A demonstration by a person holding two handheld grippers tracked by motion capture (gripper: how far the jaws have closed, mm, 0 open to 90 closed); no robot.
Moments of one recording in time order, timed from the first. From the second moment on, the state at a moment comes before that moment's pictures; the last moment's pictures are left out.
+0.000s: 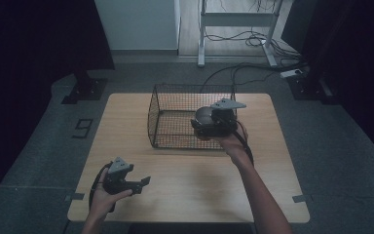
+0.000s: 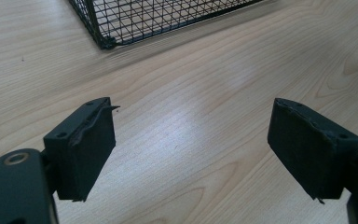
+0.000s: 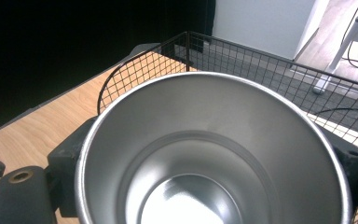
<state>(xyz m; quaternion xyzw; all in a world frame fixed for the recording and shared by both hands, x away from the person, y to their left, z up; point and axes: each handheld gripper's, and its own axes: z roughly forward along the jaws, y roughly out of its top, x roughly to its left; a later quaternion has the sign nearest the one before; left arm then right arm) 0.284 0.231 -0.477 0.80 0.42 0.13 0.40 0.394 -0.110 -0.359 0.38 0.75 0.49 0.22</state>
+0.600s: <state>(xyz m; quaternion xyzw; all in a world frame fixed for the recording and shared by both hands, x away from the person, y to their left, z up) 0.284 0.236 -0.474 0.80 0.42 0.14 0.40 0.429 -0.089 -0.360 0.39 0.76 0.48 0.22</state>
